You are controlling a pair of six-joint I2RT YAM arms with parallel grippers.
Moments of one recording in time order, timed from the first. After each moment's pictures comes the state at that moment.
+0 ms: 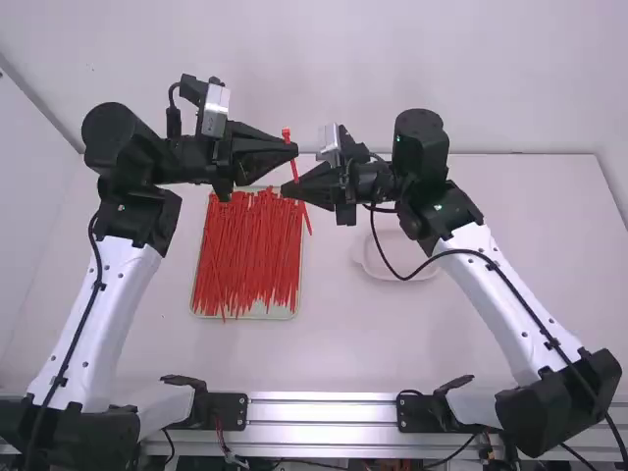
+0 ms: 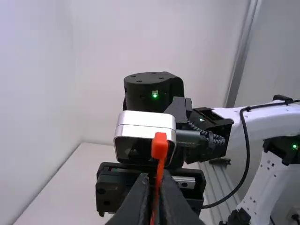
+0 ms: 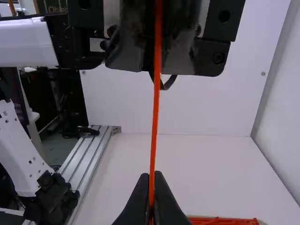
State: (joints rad) left arm -0.11 1.28 1.39 0.24 1.33 -0.39; right arm 0.45 1.44 1.38 -0.09 -1.21 -0.16
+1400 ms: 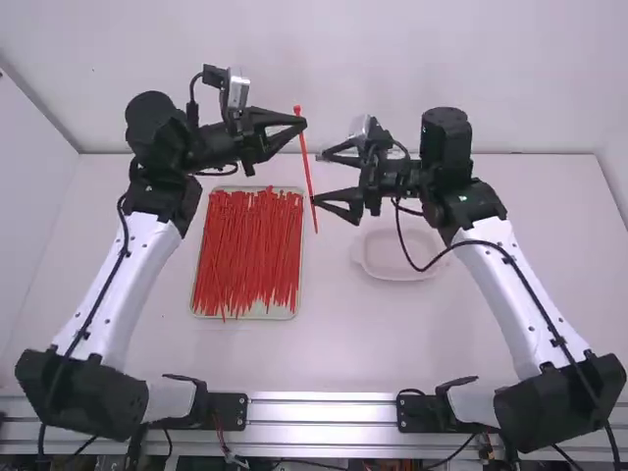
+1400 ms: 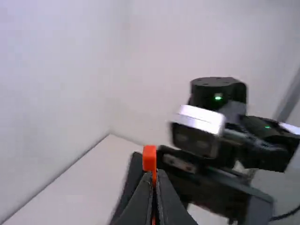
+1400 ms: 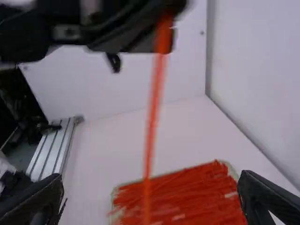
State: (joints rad) left arm -0.13 1.42 1.39 0.22 1.09 -0.42; right arm 0.30 1.44 1.38 -0.34 -1.14 -0.28
